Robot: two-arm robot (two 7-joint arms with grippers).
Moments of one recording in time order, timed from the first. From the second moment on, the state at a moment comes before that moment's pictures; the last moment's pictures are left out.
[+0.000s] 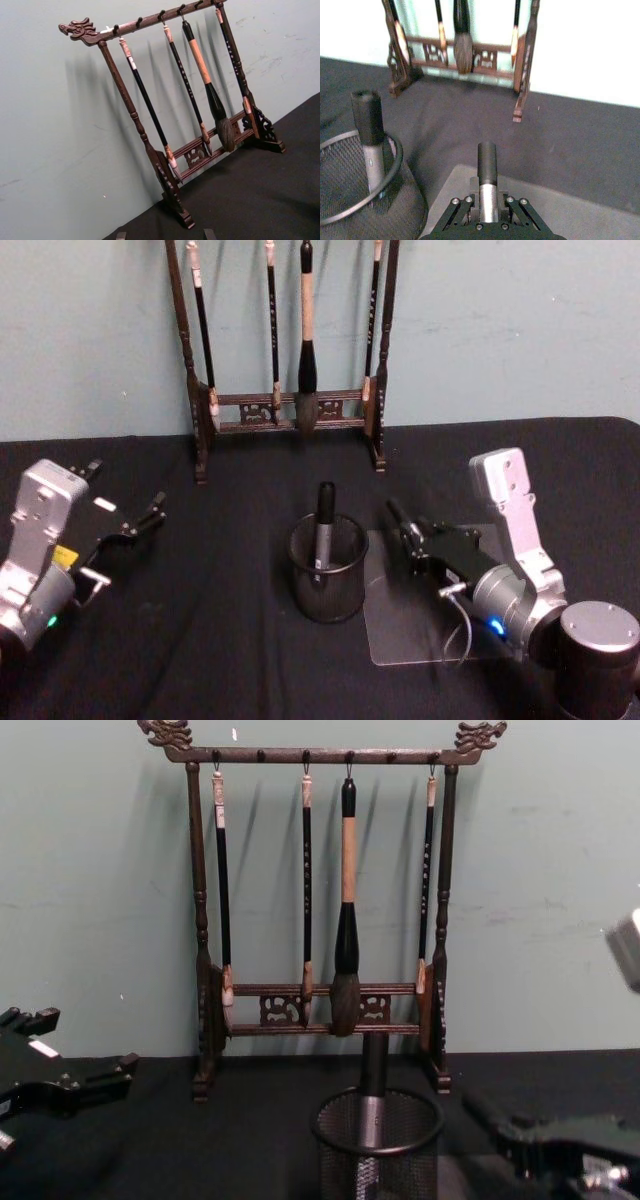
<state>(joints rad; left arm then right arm) -0.20 0.60 0.45 -1.41 -0.25 -0.12 0.03 0.11 0.13 -0.19 -1.50 0.08 0.34 0.23</state>
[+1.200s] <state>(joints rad) -0.20 0.60 0.45 -1.41 -0.25 -0.12 0.03 0.24 0.16 -0.33 -1.50 0.24 0.05 0.38</state>
